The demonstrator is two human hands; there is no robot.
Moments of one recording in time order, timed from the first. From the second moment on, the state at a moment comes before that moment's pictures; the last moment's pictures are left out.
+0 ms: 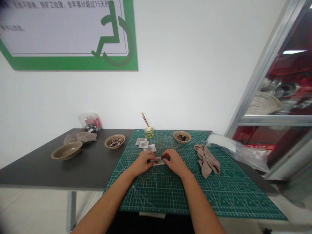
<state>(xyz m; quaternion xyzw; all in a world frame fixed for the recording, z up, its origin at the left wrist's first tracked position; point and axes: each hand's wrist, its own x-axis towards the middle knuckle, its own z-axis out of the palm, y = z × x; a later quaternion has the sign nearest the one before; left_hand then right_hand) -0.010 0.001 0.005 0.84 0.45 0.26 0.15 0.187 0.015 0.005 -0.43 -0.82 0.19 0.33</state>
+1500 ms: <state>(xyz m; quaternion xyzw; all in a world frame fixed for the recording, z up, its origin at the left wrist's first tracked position) -0.010 -0.001 0.008 0.84 0.45 0.27 0.16 0.189 0.017 -0.001 -0.40 -0.84 0.16 0.31</state>
